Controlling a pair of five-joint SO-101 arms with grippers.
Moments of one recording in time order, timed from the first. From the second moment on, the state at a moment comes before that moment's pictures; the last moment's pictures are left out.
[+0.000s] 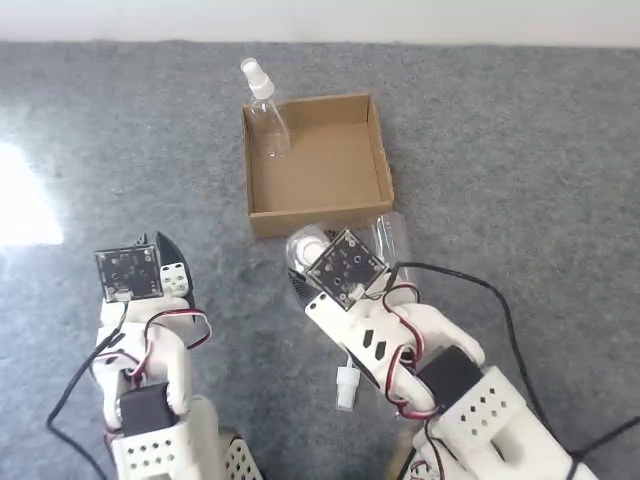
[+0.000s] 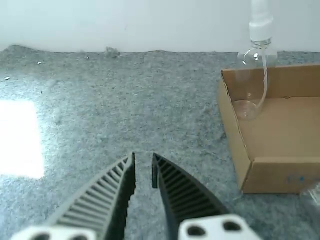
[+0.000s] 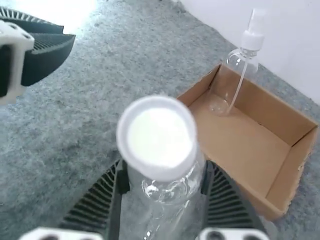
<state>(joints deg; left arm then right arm) -18.5 -101.5 91.1 46.9 -0.7 -43.9 -65.0 64.6 36.7 11.6</state>
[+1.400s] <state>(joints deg) -22.5 -101.5 91.9 46.9 -0.7 -38.5 -14.4 10.3 41.1 11.6</state>
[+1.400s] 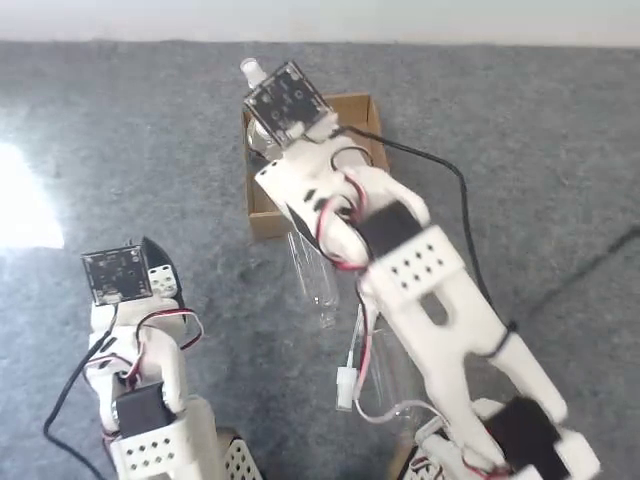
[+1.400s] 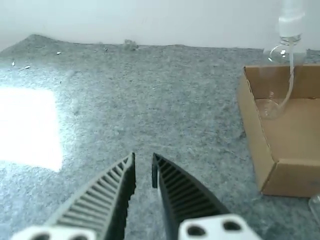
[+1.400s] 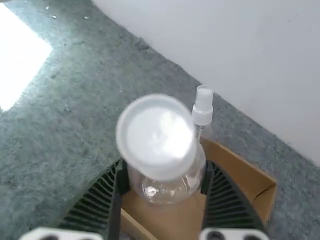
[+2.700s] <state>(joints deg) -22.5 -101.5 91.9 46.8 -0.7 -35.4 29.5 -18.4 40.0 8.2</state>
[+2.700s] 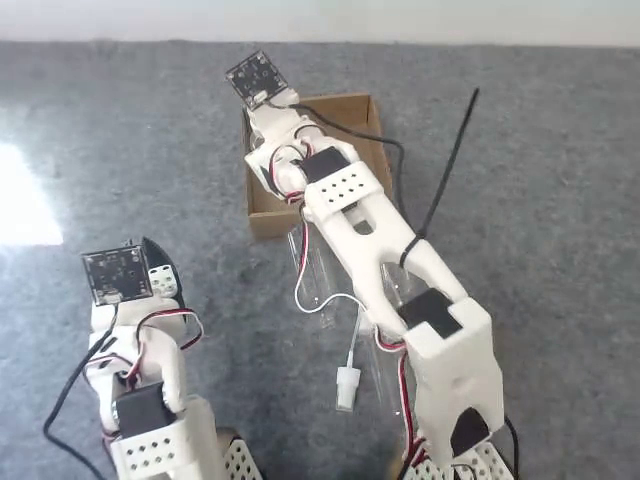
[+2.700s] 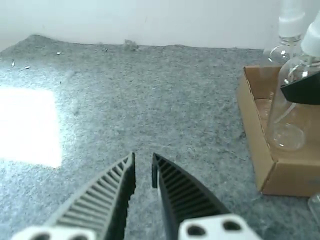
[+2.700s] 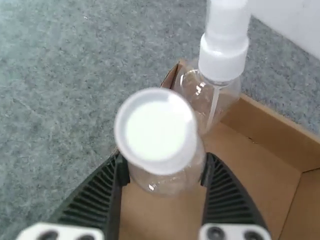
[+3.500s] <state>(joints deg) -22.5 -101.5 91.9 46.8 -0.7 -34.6 35.3 -20.2 33.1 8.0</state>
